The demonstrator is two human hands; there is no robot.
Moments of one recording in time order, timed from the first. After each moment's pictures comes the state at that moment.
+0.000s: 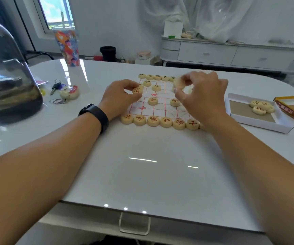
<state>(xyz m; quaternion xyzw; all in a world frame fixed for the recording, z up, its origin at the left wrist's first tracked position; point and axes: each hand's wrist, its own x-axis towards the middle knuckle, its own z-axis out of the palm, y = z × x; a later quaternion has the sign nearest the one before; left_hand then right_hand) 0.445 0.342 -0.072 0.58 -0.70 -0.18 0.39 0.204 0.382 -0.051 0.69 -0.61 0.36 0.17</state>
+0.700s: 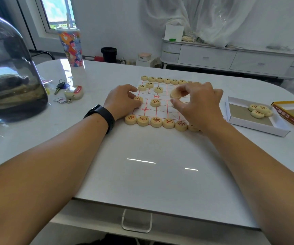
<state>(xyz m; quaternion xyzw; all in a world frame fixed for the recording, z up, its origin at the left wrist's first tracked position) 0.448 0.341 -0.074 0.63 -0.67 -0.20 0.33 0.214 0.392 -0.059 0.72 -0.61 0.32 0.12</state>
